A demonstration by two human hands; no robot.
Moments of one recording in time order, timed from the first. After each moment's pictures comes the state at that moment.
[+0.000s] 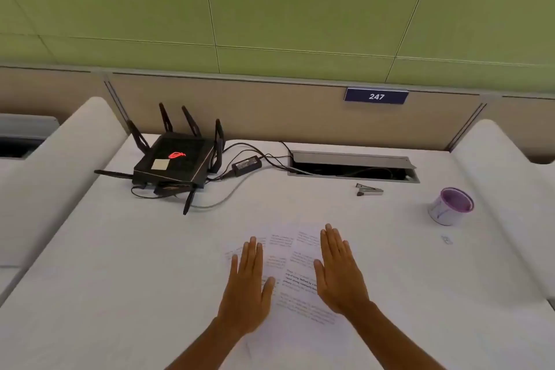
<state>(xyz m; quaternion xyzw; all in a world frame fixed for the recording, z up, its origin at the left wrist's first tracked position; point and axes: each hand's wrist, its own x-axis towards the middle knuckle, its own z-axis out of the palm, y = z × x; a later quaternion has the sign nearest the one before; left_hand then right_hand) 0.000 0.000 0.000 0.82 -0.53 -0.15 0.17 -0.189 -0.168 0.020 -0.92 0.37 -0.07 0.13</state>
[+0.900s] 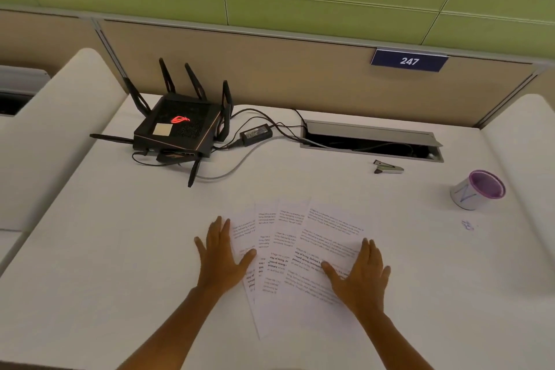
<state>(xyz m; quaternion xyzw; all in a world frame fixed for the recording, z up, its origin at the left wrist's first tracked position) 0.077 0.017 -0.053 0.88 -0.37 -0.20 0.22 -0.210 -0.153 -0.027 -0.78 0.59 -0.04 0.19</state>
